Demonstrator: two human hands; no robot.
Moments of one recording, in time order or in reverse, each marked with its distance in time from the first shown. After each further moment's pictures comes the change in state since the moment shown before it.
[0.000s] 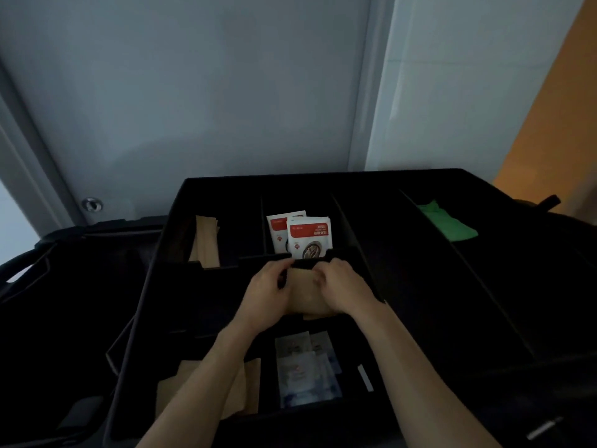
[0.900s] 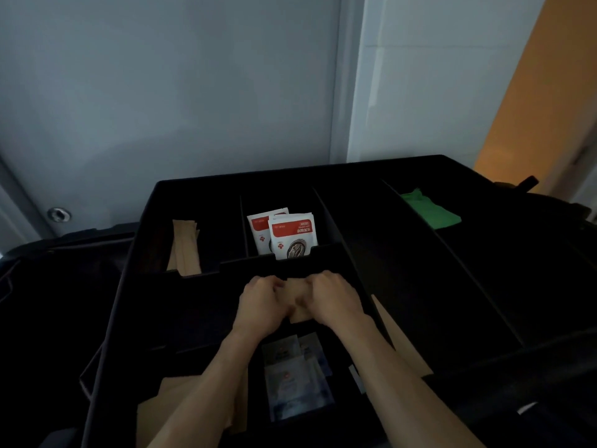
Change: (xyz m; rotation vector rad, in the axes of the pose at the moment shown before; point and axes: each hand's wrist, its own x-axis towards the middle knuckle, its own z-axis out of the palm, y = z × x) left_hand 0.010 -0.005 0.025 0.215 -0.092 -0.222; right_hand -0.009 0.002 0.019 -0.045 0.026 0.143
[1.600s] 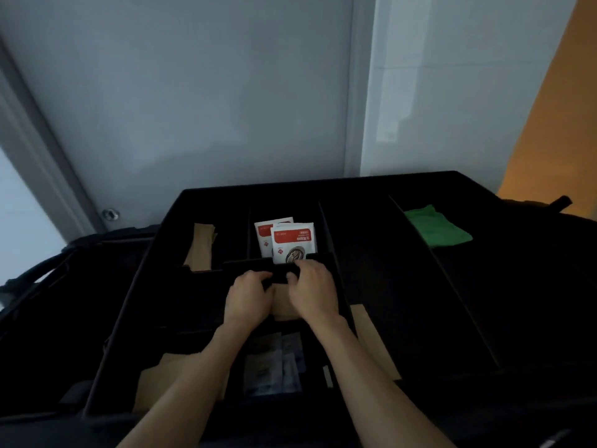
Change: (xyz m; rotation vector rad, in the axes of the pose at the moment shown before) left_hand -0.015 0.029 -0.006 0.113 0.208 -0.065; right_hand -0.005 -0.003 -0.018 0.310 0.214 -0.155
